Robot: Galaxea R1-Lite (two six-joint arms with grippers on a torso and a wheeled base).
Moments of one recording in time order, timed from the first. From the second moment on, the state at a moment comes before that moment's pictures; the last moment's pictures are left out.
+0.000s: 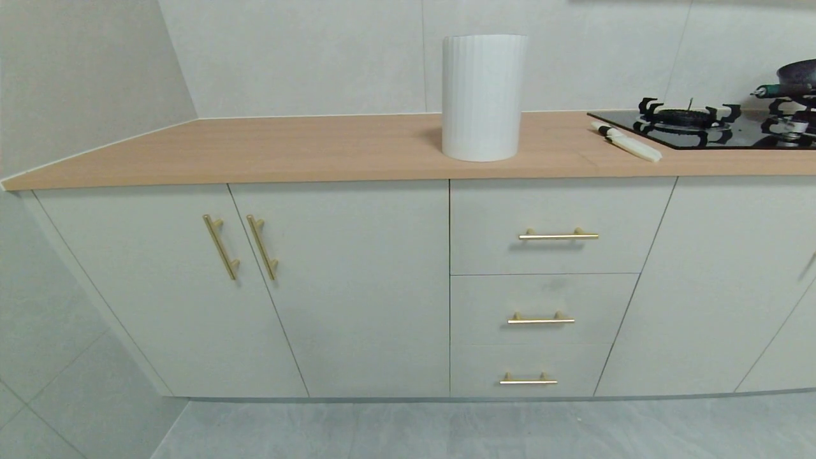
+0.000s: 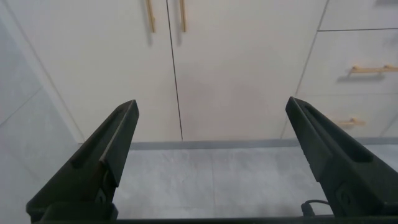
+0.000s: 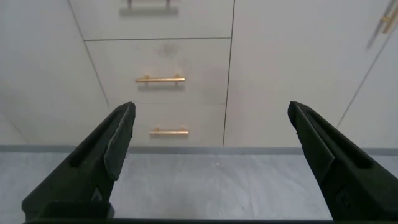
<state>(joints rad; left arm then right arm) 0.00 0.00 0.00 0.00 -0.02 0.00 0.00 0.00 0.00 0.00 0.01 0.01</state>
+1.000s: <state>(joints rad) 0.00 0.00 0.00 0.00 -0.02 0.00 0.00 0.00 0.00 0.00 0.02 0.01</state>
